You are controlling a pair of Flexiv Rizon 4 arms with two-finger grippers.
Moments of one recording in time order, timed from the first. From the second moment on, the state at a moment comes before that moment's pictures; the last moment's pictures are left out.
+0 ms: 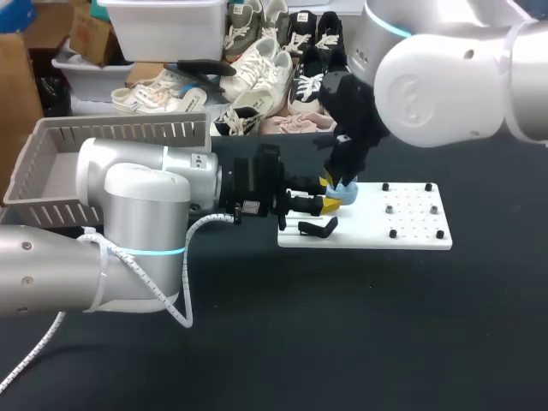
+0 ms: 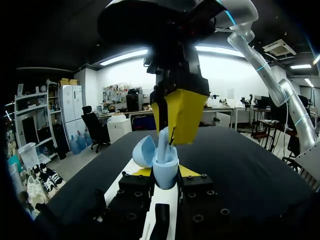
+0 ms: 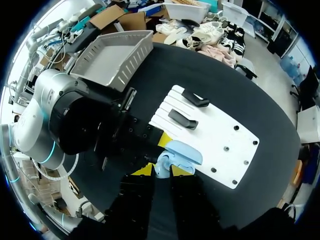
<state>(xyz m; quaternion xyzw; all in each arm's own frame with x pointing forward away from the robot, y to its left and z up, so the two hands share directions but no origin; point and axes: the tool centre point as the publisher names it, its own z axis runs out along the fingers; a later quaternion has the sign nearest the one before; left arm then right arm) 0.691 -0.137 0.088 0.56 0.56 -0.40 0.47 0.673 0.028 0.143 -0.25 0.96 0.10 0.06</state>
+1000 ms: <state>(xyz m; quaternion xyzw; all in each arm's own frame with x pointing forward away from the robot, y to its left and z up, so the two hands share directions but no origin) 0.691 -0.137 0.088 0.56 0.56 -0.40 0.47 0.676 0.028 0.134 -0.25 0.96 0.10 0.05</state>
